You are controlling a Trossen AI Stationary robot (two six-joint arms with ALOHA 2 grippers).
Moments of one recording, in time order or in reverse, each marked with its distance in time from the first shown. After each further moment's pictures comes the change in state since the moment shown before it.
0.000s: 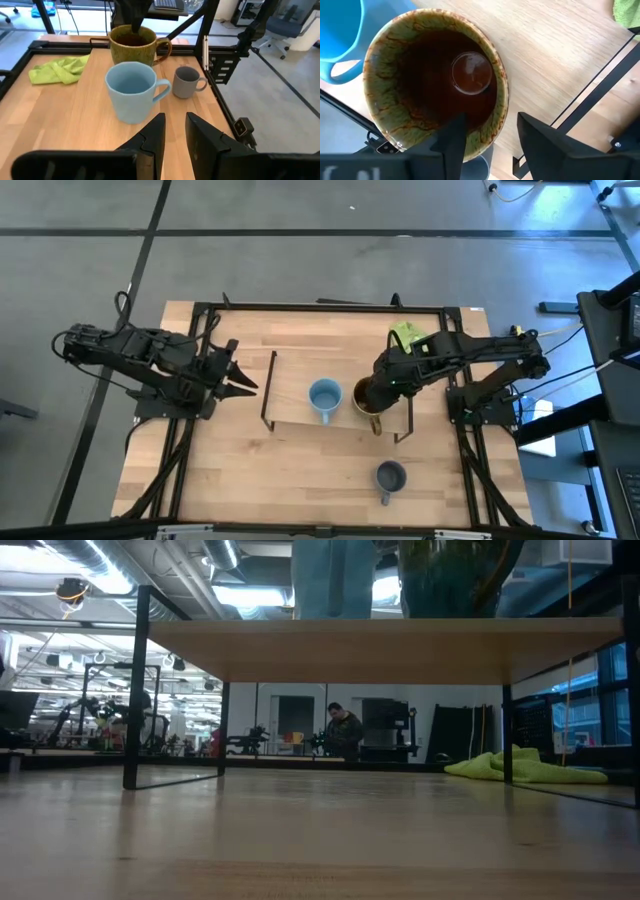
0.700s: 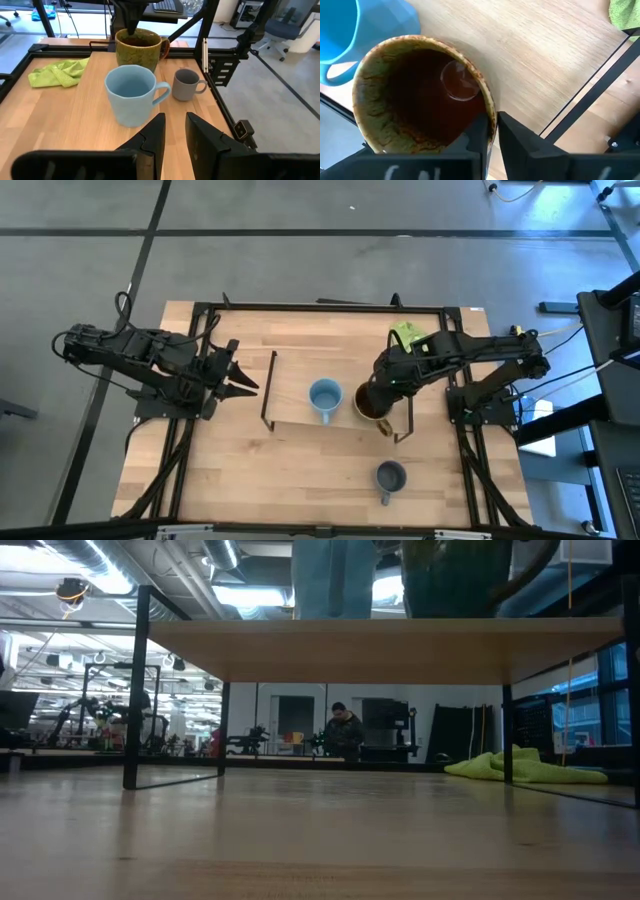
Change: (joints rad) left arm 0.000 0.000 -0.008 0.023 0.000 0.006; right arm 0.000 0.000 0.000 -0.008 0.004 -0.001
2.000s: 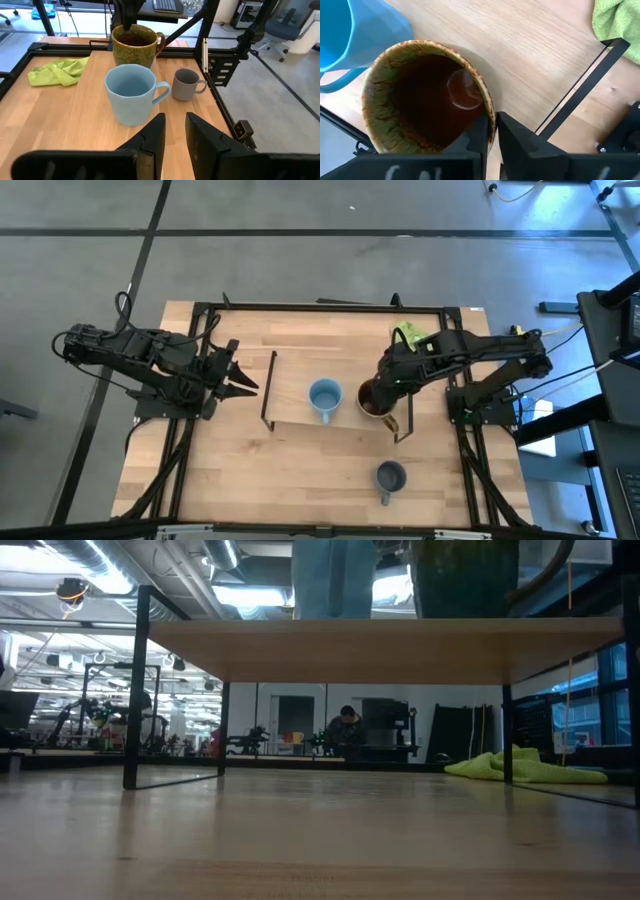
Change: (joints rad) left arm 0.000 0.000 0.000 -0.002 0.000 -0.008; right arm 0.000 -0.023 0.000 -0.026 0.061 -0.003
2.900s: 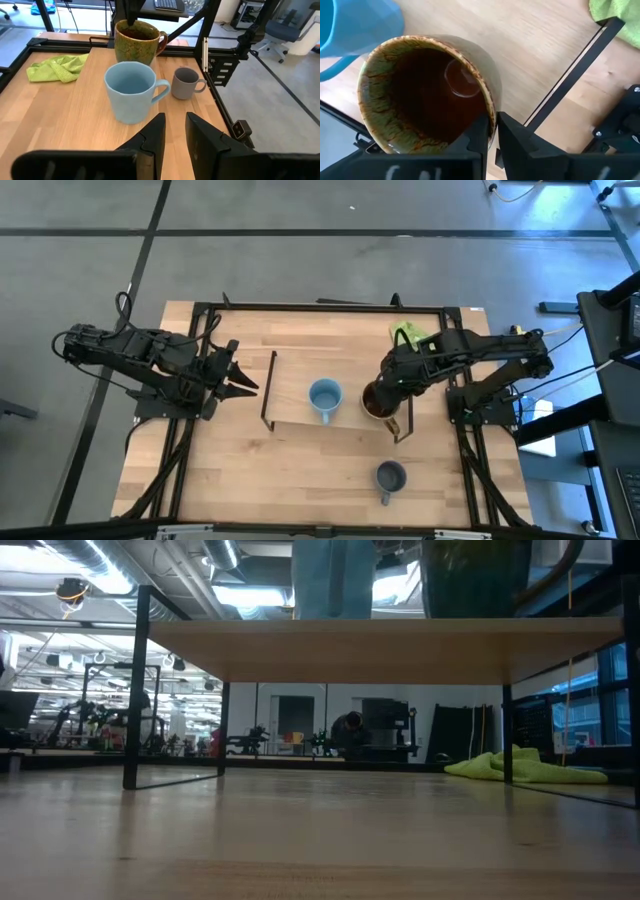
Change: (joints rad) left arm 0.000 0.000 0.000 -0.007 0.000 -0.022; right arm 0.007 -0.008 0.000 -0.041 -0.057 0.030
